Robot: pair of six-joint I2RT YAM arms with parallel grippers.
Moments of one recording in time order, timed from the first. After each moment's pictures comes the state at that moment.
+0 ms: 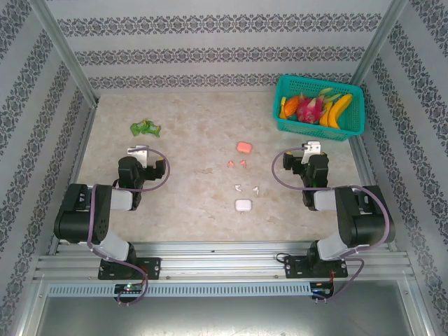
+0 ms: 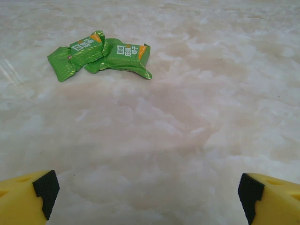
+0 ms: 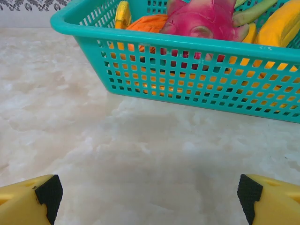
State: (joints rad) left arm 0.02 1.57 0.40 0.74 0.04 0.02; right arm 0.02 1.52 0.37 0.80 0.05 0.03
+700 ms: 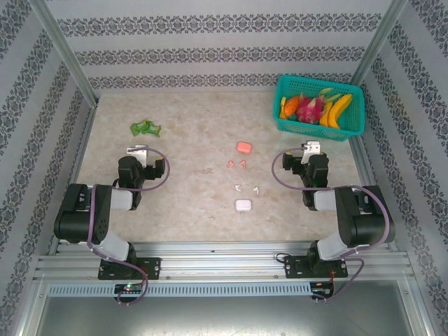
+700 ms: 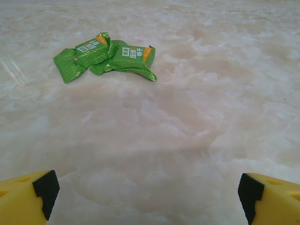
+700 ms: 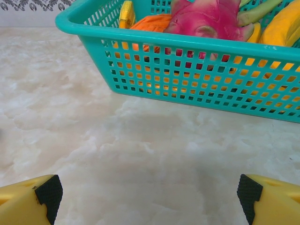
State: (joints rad) left arm 0.02 1.57 0.40 0.74 0.02 0.02; right arm 0.02 1.52 0.37 0.80 0.04 0.03
